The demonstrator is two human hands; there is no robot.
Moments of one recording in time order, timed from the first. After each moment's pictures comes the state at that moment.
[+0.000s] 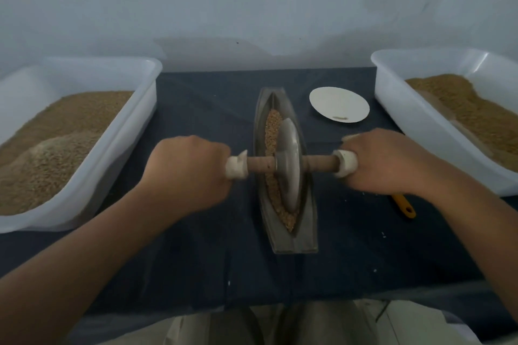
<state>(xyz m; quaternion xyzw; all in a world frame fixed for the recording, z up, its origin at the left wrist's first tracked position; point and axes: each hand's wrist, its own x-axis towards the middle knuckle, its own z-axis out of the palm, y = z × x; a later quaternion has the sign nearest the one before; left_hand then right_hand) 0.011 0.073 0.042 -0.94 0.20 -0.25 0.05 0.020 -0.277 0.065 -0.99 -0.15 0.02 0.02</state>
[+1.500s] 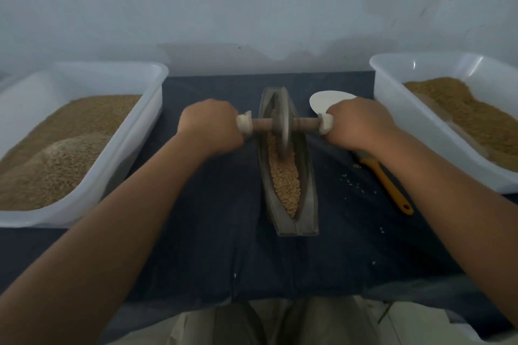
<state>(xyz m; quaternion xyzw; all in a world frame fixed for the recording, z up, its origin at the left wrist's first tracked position) 0.099 0.044 0.059 -0.99 0.10 -0.08 0.01 0.088 -0.247 0.067 -0.99 -0.08 -0.09 -0.01</state>
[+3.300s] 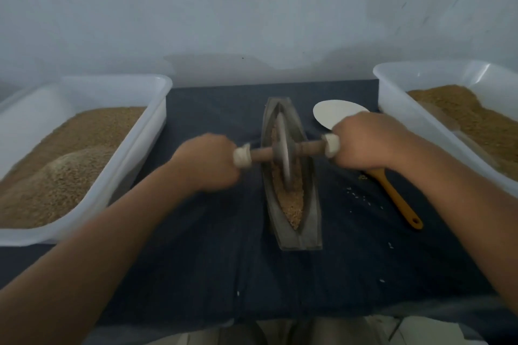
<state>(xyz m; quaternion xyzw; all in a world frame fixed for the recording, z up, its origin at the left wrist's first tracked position) 0.067 0.064 0.050 -0.99 0.15 0.01 -0.04 0.073 -0.255 0.078 -0.99 -0.14 -0.03 -0.03</state>
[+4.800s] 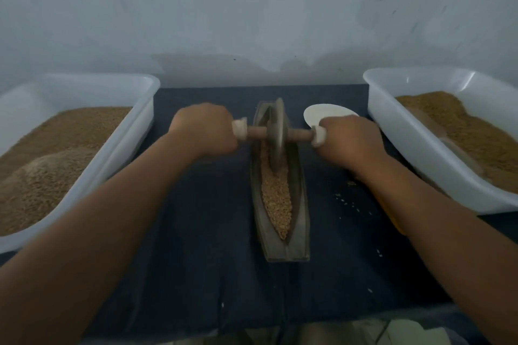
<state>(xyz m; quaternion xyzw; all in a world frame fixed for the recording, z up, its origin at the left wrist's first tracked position) 0.117 0.041 0.078 -0.99 0.12 -0.04 0.03 0.101 -0.254 0.045 -0.98 -0.08 -0.17 -0.01</state>
